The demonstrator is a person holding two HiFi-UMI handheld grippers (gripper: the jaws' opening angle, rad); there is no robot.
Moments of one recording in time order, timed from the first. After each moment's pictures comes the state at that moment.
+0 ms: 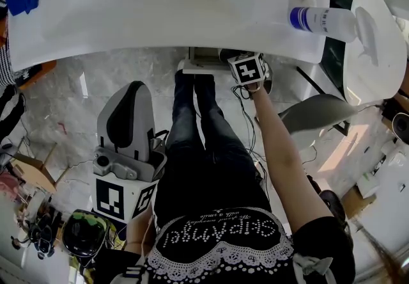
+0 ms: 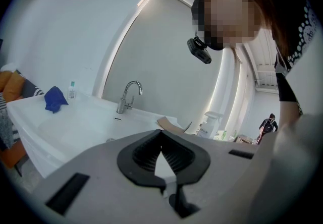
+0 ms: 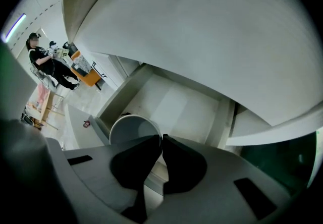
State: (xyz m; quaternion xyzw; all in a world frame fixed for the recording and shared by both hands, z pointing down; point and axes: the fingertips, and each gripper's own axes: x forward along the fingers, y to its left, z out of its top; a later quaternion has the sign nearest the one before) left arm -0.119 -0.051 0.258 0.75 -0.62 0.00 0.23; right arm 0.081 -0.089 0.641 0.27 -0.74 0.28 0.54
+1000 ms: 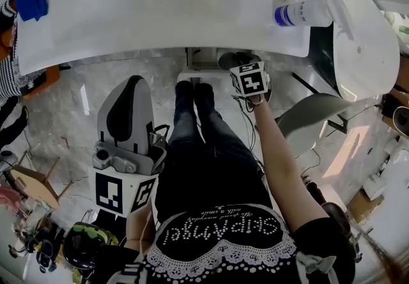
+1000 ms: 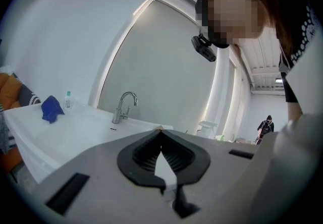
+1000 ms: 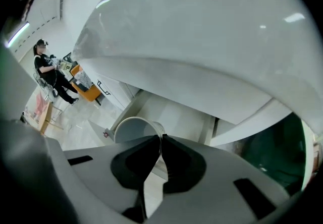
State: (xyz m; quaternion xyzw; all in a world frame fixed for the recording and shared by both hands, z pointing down) left arm -0.114 -0.044 0.224 0.76 -0.62 -0.02 0.19; right arm 0.091 -0.085 0.586 0.32 -0.77 0.28 0.48
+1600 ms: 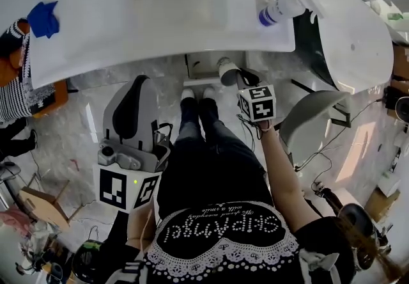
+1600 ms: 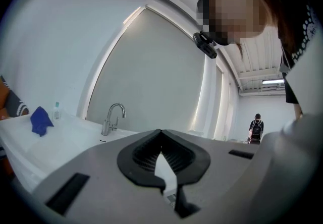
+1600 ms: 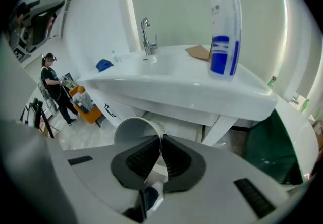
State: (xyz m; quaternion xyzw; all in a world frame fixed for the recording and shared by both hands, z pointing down) left arm -0.101 -0.033 0.180 0.80 -0.58 -0.04 0.14; right arm 0.105 -0.058 0.500 0.39 -0.80 0.27 0.36
